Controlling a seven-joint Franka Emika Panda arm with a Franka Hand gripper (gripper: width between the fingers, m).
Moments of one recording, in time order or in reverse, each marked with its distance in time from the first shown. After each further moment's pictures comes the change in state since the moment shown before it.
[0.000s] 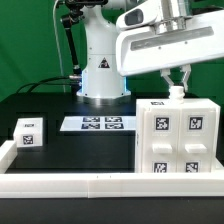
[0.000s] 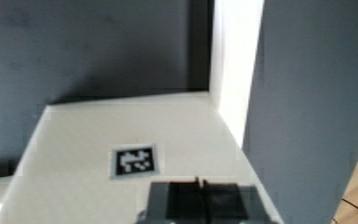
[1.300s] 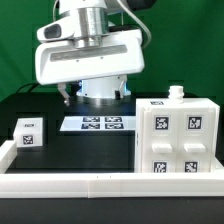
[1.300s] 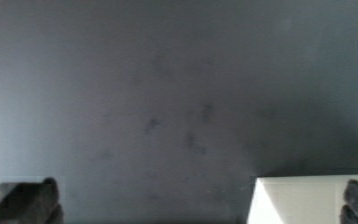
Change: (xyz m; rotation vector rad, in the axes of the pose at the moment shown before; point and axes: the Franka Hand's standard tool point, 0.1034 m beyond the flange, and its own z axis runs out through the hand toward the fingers) arm -0.054 0.160 -0.011 -0.065 -0.072 -0.089
